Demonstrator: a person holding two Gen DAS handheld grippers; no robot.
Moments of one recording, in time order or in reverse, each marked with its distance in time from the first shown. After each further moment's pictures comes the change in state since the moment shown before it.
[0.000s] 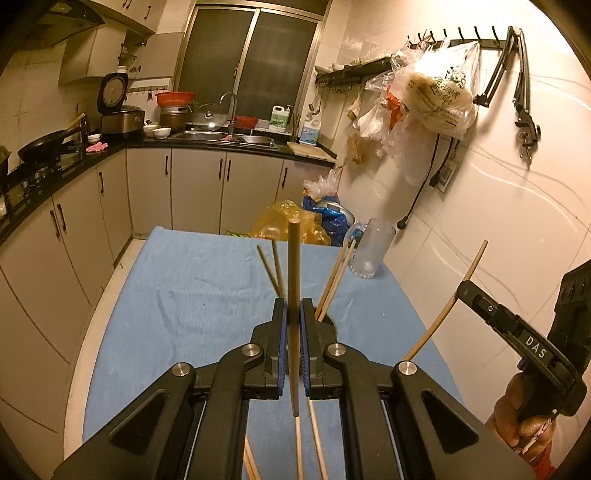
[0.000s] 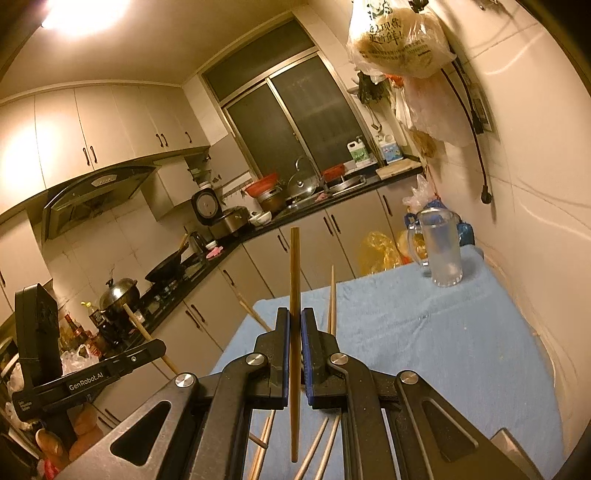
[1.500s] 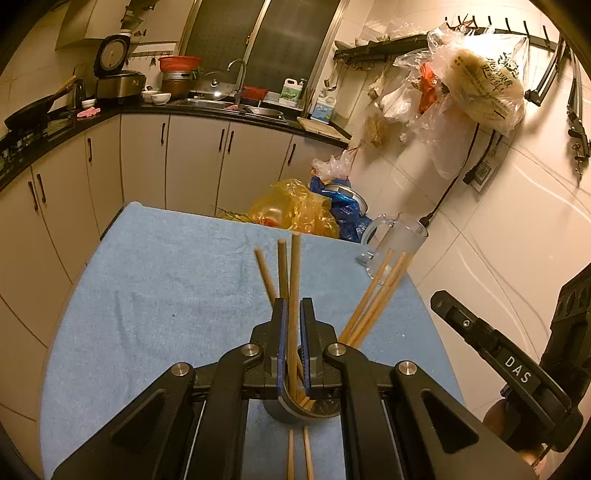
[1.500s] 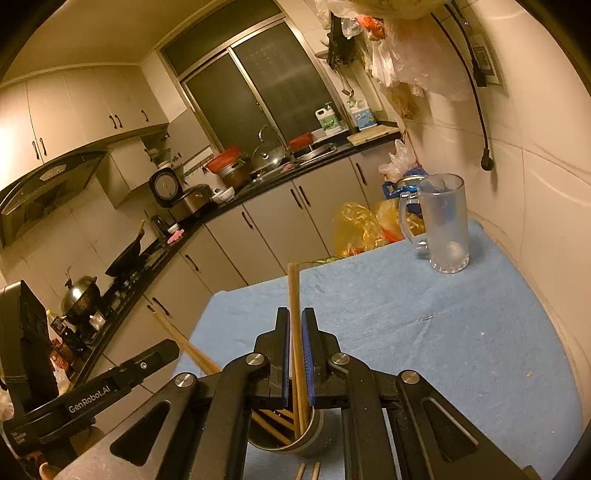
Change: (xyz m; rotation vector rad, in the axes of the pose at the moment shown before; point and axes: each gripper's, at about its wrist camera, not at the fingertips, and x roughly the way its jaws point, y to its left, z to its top) left arm 0.137 0.014 0.025 -0.083 0.088 -0.007; right arm 0.135 -0.043 0.009 0.065 0.121 -0.111
